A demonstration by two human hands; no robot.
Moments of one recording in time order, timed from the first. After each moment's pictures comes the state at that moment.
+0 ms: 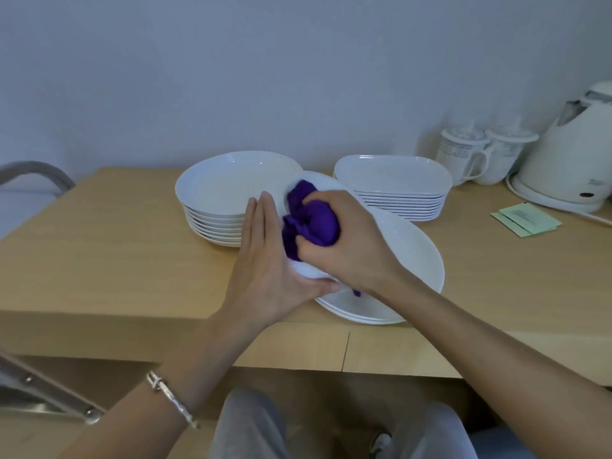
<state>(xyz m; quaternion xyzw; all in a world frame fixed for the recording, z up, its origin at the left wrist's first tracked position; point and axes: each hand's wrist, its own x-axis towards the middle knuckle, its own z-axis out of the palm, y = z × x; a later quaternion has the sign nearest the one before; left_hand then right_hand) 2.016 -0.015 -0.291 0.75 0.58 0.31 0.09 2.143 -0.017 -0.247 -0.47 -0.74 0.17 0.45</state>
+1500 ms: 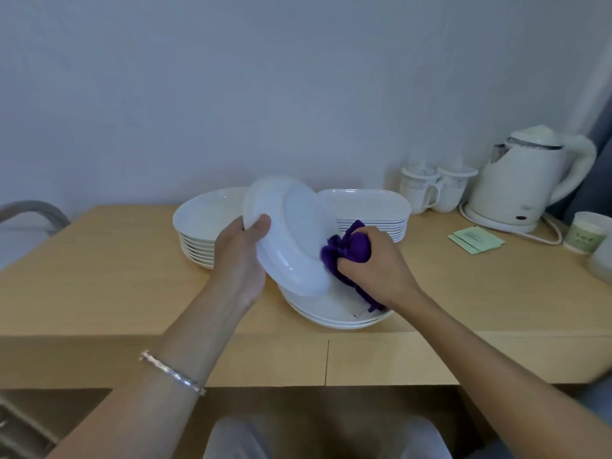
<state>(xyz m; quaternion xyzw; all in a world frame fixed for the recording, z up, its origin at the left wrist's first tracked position) 2.018 -0.013 -0.244 0.35 0.36 0.62 0.60 2.204 -0.034 -0.264 -0.62 -0.62 0.19 0.43</state>
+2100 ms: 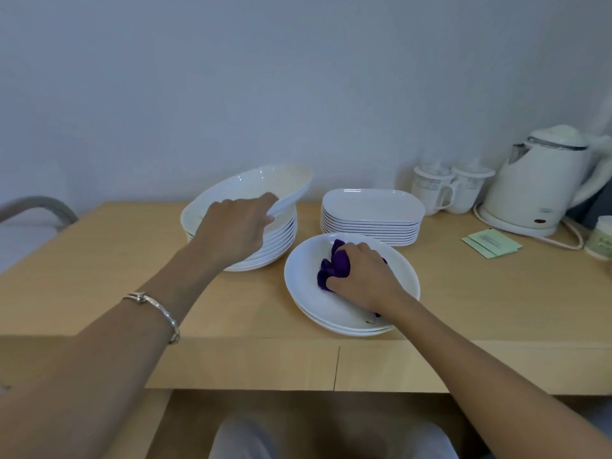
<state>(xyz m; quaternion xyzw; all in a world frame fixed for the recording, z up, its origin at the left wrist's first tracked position) 1.977 0.034 -0.220 0.81 0.52 0.20 -0.15 2.193 0.016 -0.304 -0.67 -0.70 0.14 0.22</state>
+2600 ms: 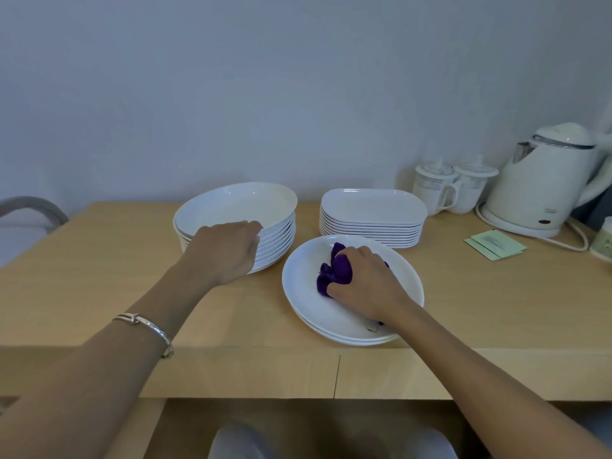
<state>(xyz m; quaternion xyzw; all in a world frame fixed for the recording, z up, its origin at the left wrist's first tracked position) 1.961 0.057 -0.257 0.82 0.55 0.09 -0.15 2.194 0.011 -0.302 -0.67 -0.70 0.13 0.22</state>
